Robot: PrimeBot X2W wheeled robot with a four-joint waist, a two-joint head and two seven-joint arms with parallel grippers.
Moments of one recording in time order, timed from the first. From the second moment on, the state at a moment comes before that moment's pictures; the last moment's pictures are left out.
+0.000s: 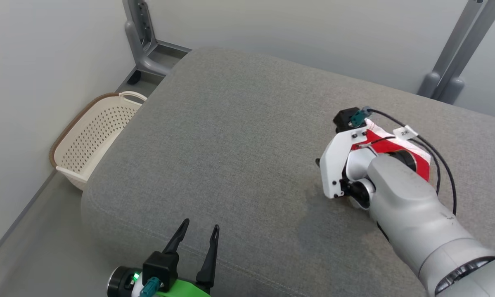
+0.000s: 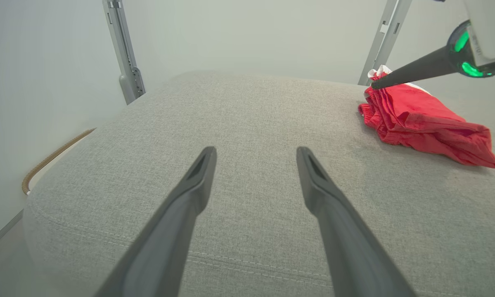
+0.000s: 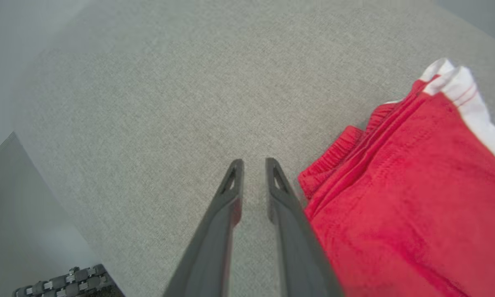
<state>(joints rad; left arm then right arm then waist) -0.03 0.06 -0.36 0.32 -0.19 -0.05 -0.26 -0.87 -0.05 0.51 1.12 0.51 0.13 0.34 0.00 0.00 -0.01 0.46</state>
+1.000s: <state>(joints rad) -0.03 0.07 -0.36 0.29 -0.19 -0.05 -0.26 -0.83 -0.15 -0.21 1.29 0.11 0.13 0.32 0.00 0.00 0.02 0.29</state>
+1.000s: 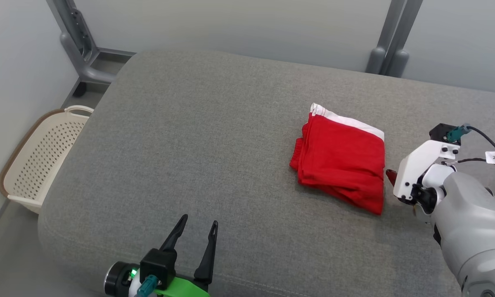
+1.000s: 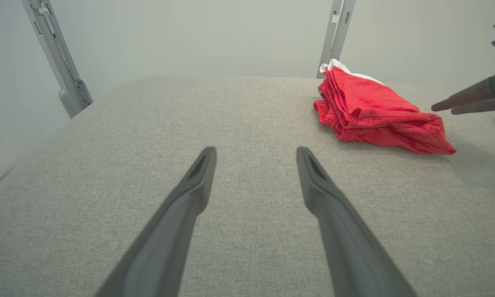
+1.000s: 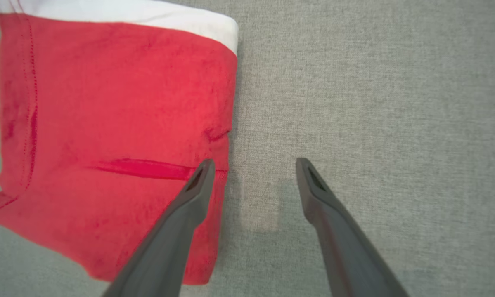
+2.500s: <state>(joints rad) -0.08 0.05 -0.37 0.31 -0.17 -0.07 -0.26 -0.92 -0.05 -0.56 1.29 -0.31 0.13 0.37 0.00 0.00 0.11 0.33</state>
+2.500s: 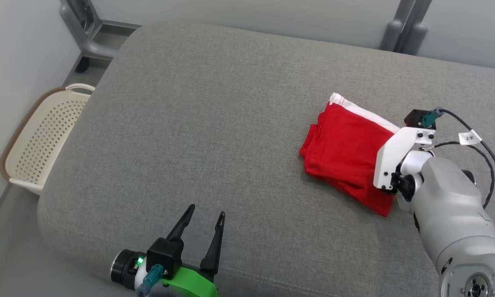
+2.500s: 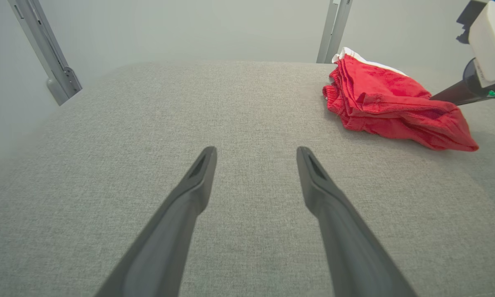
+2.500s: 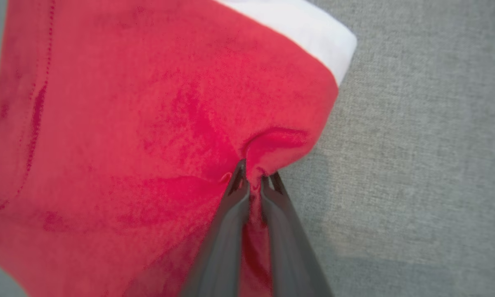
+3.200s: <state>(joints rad) -0.03 0.05 -0.34 0.29 -0.18 -0.05 -0.26 -0.89 -0.09 0.05 1.25 -0.01 0.13 0.39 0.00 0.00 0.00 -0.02</state>
